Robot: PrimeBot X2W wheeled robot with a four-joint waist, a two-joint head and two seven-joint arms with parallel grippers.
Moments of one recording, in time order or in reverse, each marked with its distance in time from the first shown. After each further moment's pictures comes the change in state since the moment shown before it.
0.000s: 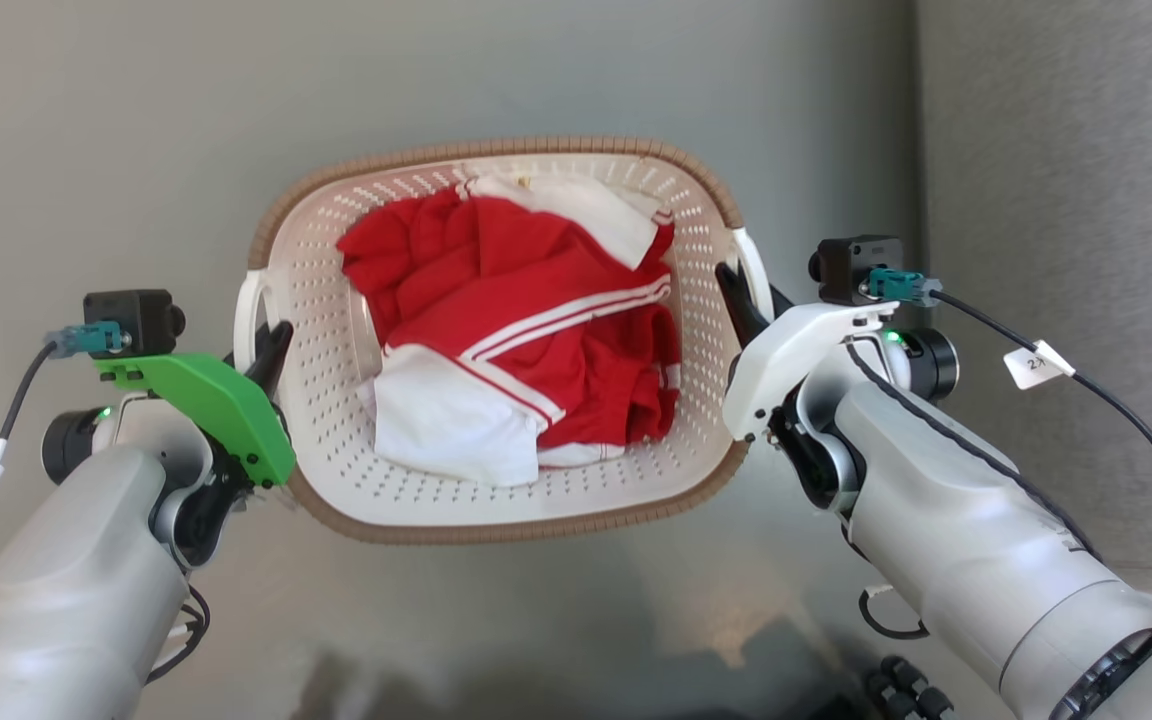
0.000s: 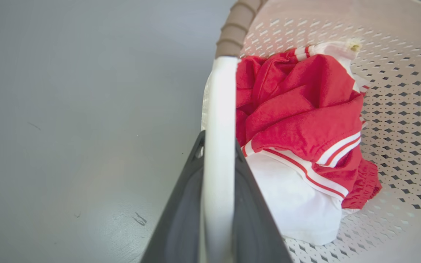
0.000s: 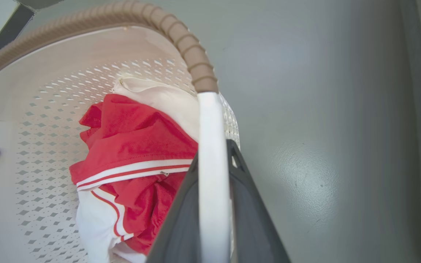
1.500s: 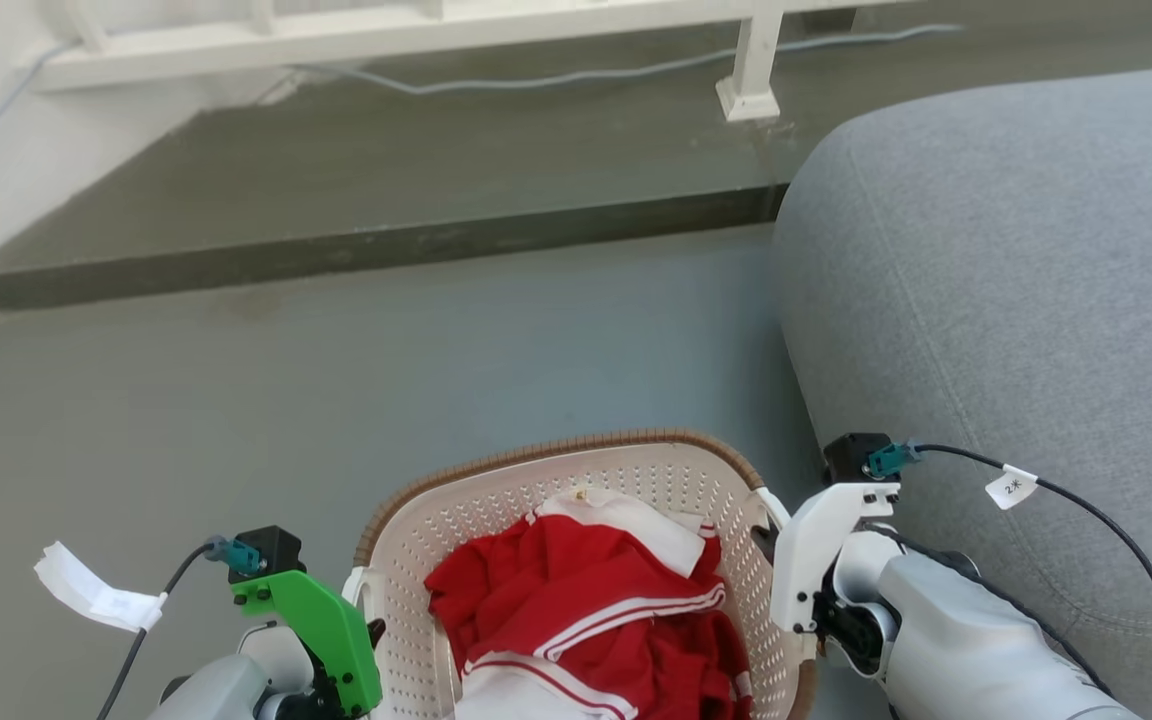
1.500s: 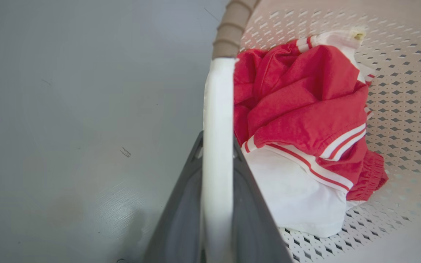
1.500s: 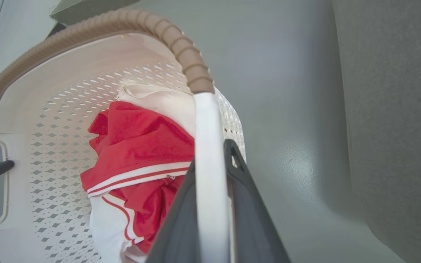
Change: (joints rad) left arm 0.230 -0.158 -0.128 0.231 -0.154 0.000 0.222; right arm 0.186 0.002 0.140 0.203 0.220 0.106 0.273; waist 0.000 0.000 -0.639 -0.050
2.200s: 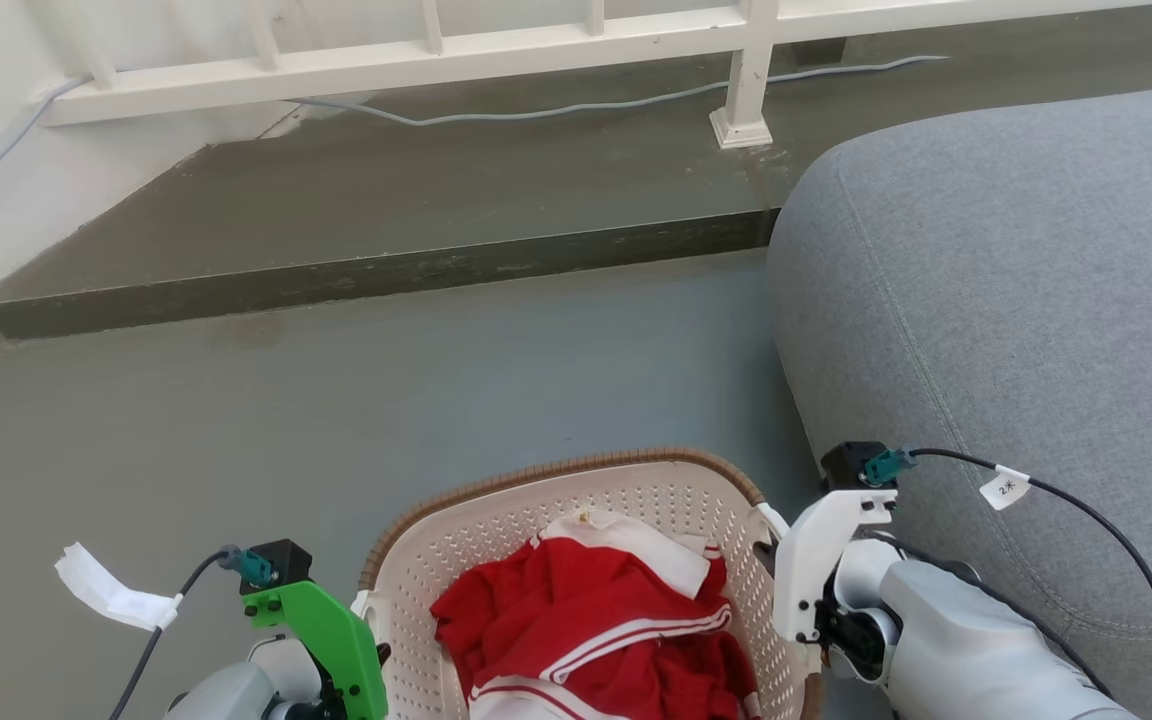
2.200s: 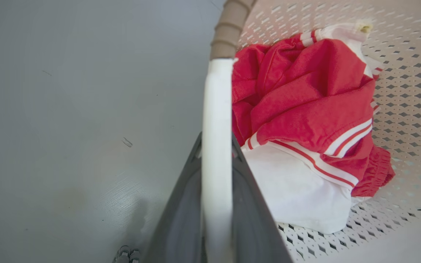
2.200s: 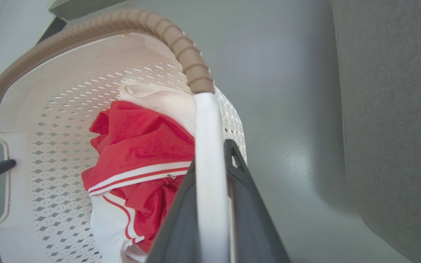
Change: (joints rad) left arm -0.001 -0.023 -0.017 0.047 -0.010 0.000 0.053; right arm 0.001 -0.002 0.032 0.009 0.023 0.001 0.041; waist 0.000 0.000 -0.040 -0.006
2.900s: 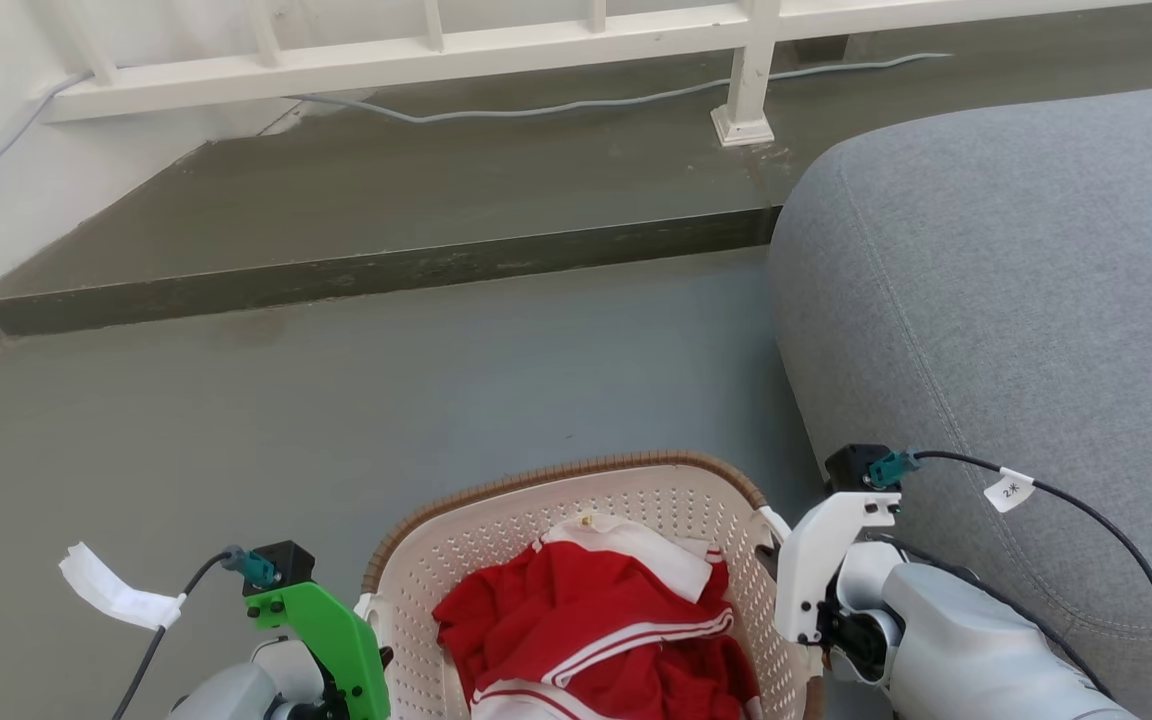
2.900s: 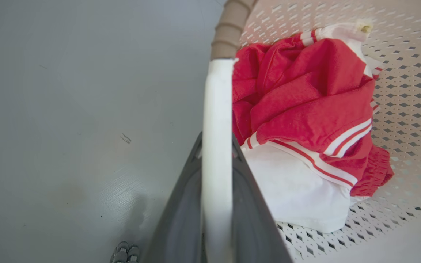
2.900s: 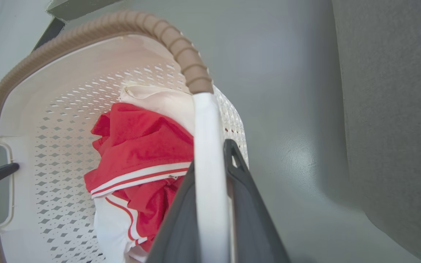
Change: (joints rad) left arm -0.002 -0.007 -0.005 0.010 -0.009 0.000 0.008; right arm 0.000 -0.001 0.012 0.008 0.034 0.000 0.001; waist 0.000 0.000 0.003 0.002
